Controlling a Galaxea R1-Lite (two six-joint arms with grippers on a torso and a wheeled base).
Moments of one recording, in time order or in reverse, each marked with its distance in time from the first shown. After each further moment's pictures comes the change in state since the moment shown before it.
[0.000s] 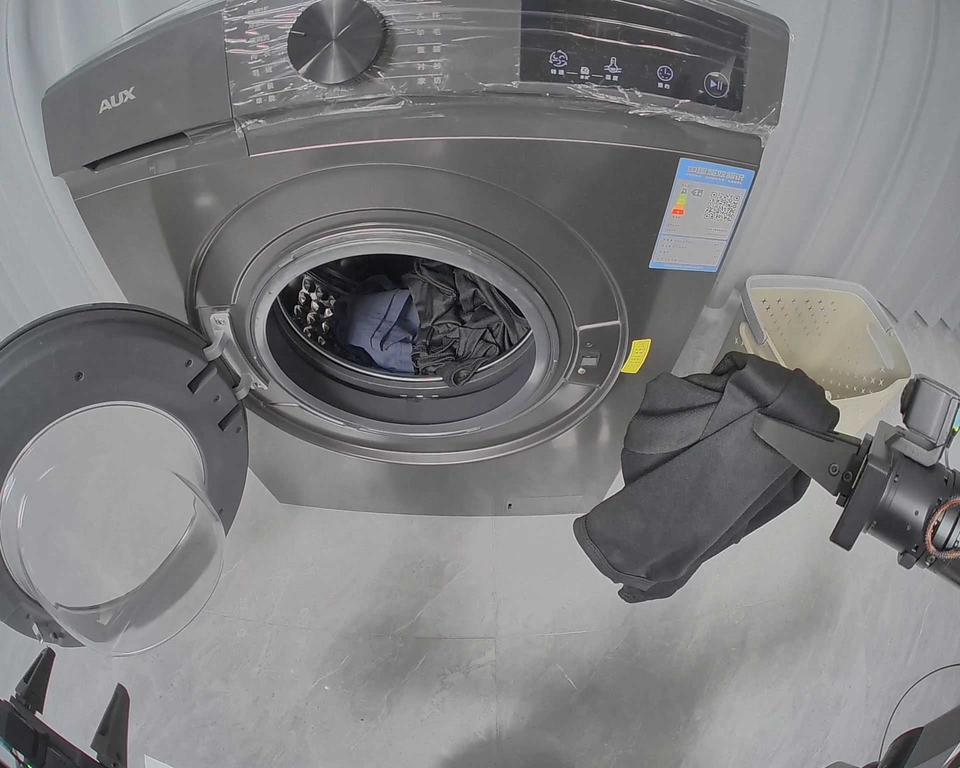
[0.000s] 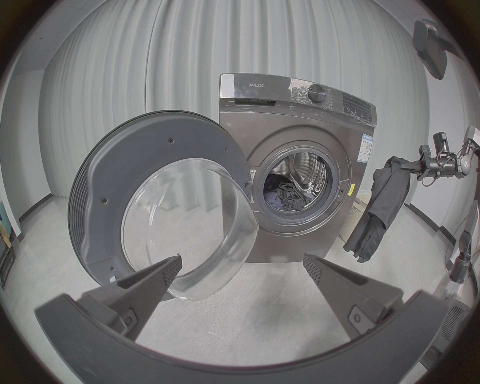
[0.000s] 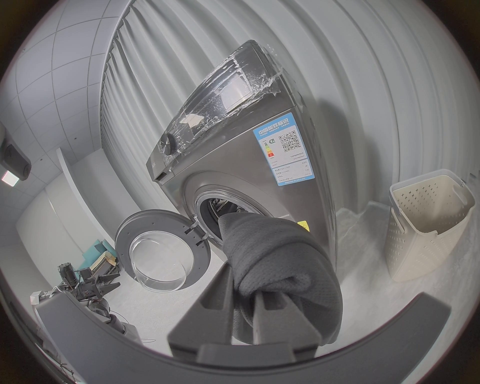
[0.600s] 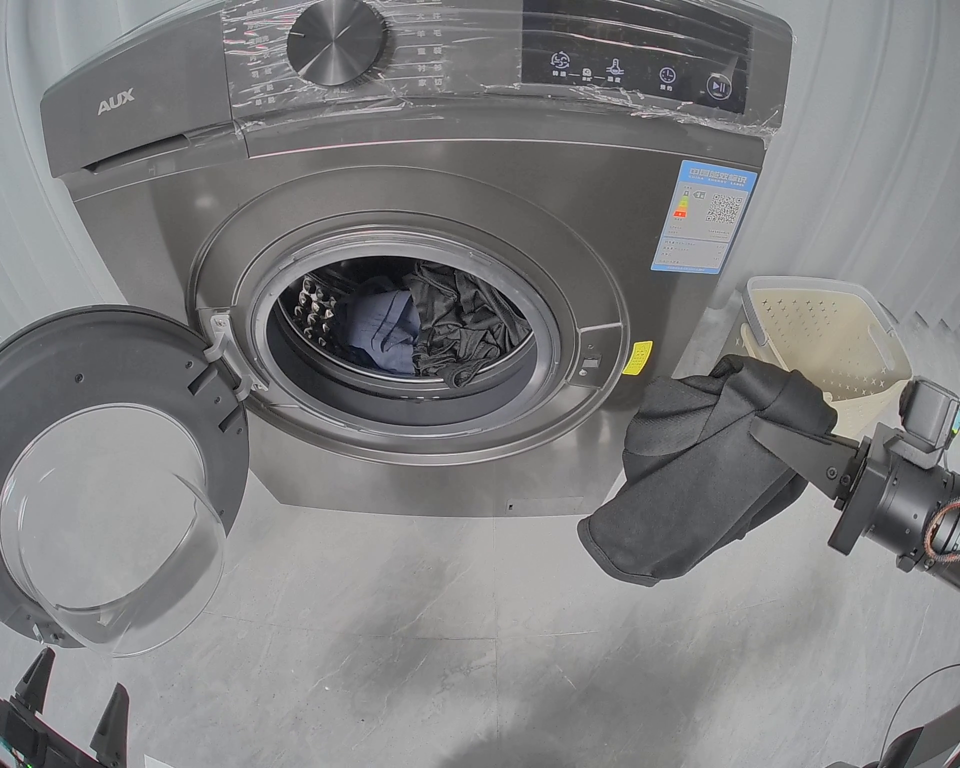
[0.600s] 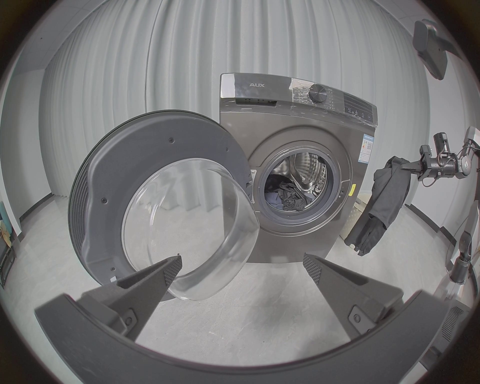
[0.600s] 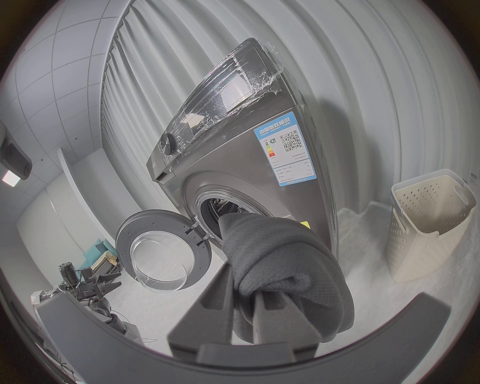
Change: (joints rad) left arm 0.002 0.000 0.000 0.000 0.000 -0.002; right arm 0.012 0.001 0.000 0.000 0.000 0.000
